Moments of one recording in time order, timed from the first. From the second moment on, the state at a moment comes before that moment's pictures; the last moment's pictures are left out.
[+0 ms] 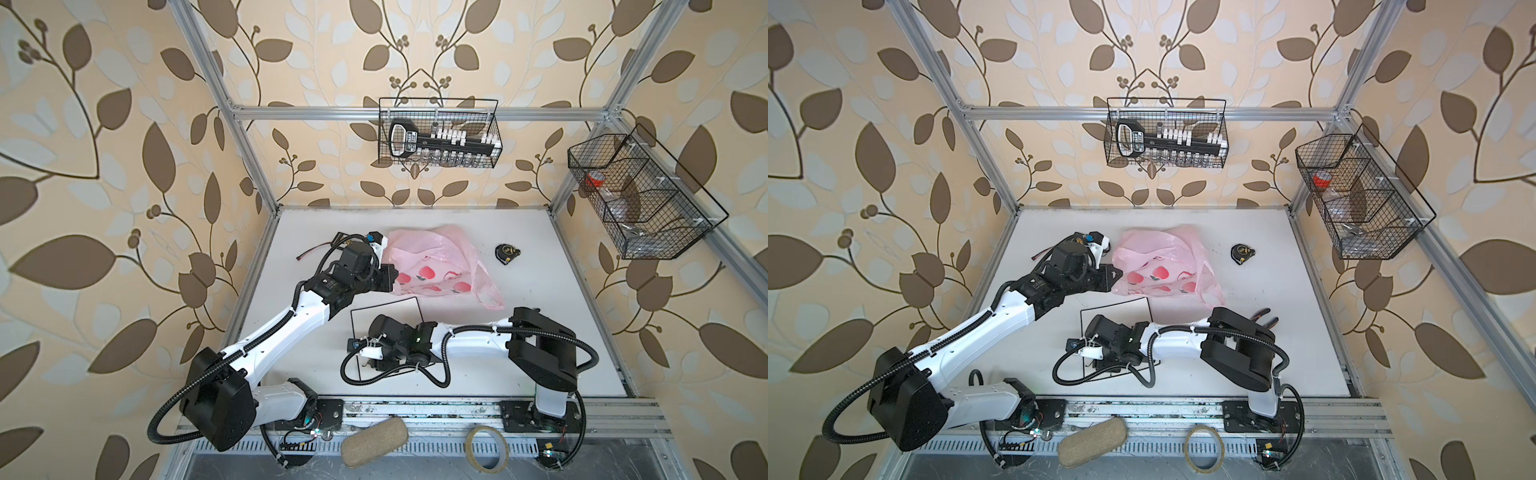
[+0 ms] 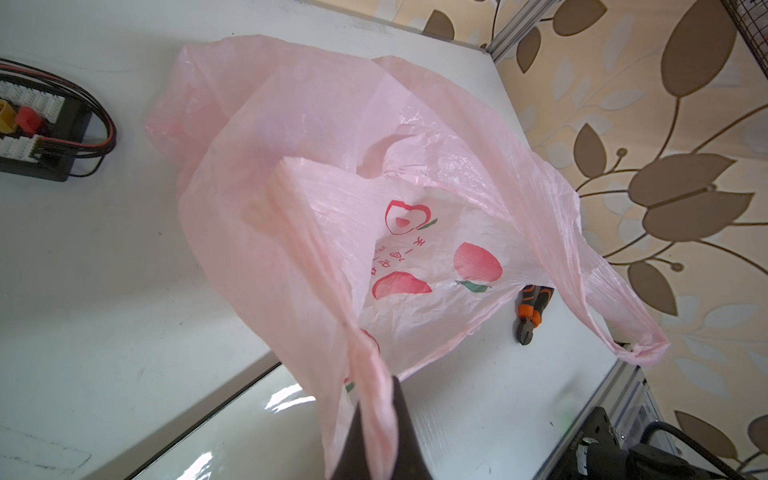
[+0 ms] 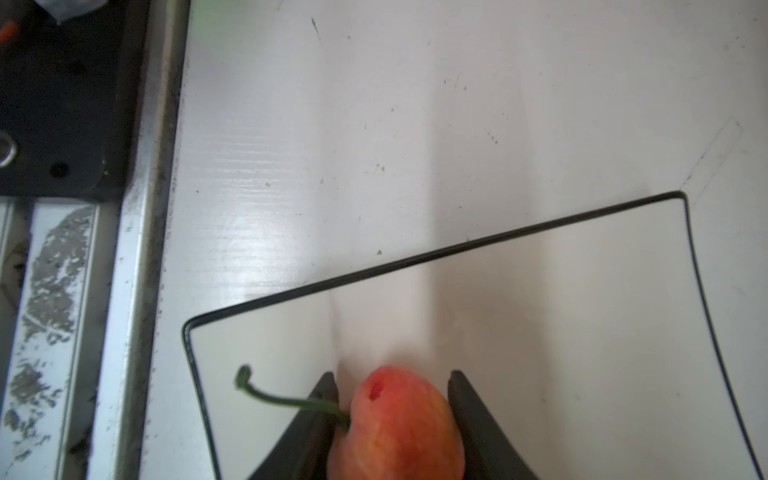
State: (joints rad) left arm -0.54 1.25 0.97 -0.33 0.22 -0.50; right arm 1.19 1.90 1.13 -0.15 -0.03 -0.36
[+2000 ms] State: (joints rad) left arm -0.54 1.23 0.97 -0.33 0.23 -0.51; right arm 0.82 1.68 1.15 -0.11 0.32 1.36
